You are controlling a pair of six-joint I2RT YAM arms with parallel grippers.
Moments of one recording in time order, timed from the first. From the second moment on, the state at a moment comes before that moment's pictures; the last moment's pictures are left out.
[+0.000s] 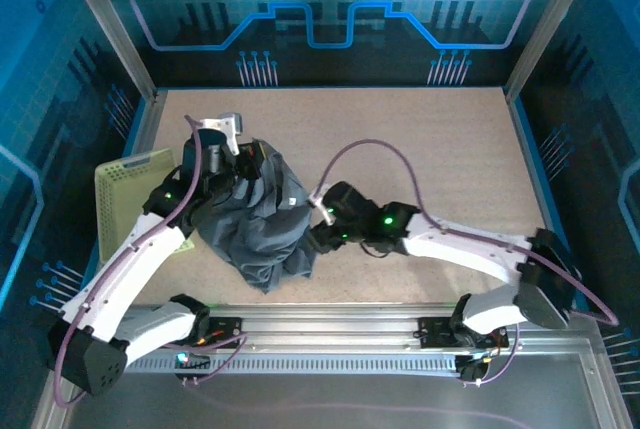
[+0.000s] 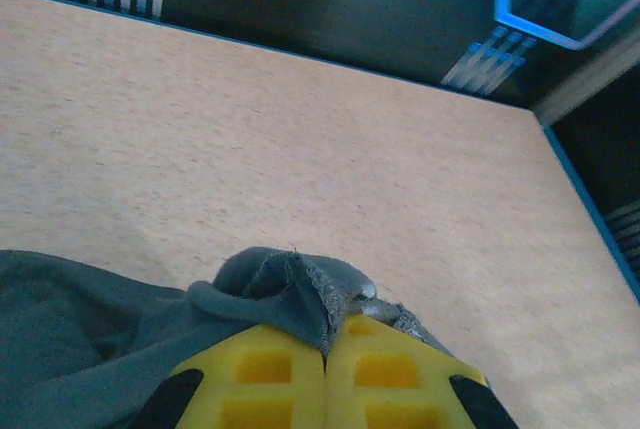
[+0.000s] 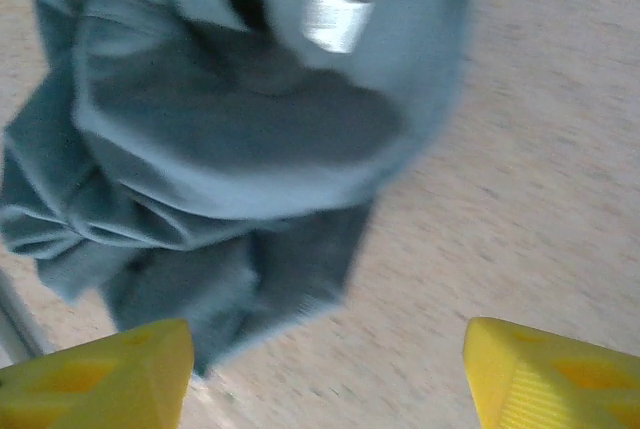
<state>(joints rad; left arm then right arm) -0.37 1.06 1.01 -0.41 -0.04 -0.51 1.03 1.44 1.02 -0.44 0.10 0.21</state>
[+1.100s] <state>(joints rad) -0.15 1.22 1.08 -0.43 -0.14 -0.56 1.18 1.83 1.18 -0.35 0.29 0.21</state>
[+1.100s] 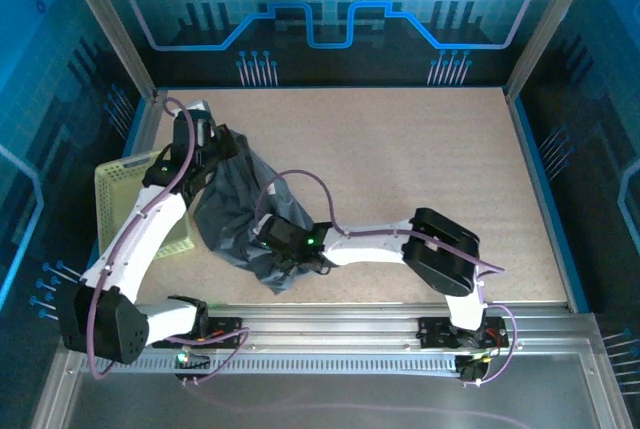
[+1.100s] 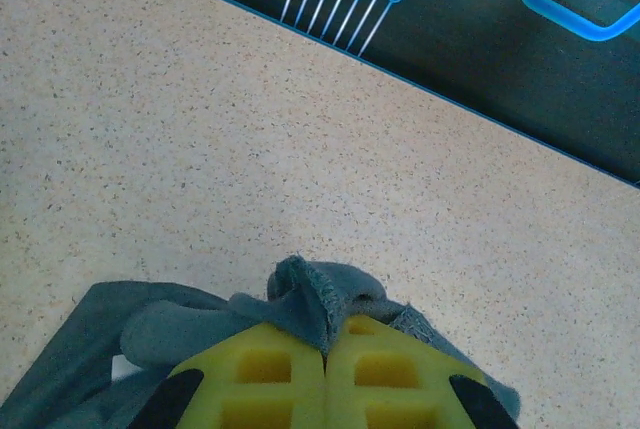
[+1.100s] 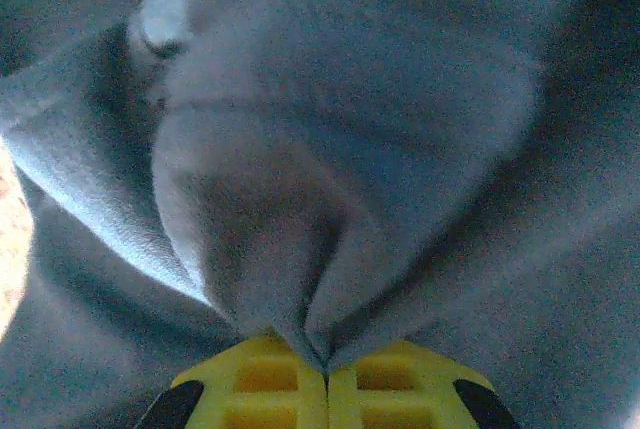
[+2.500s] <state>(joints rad) -0.15 1.22 0.86 -0.36 0.03 -0.66 0.83 1.82 1.34 -0.62 0.18 0.49</state>
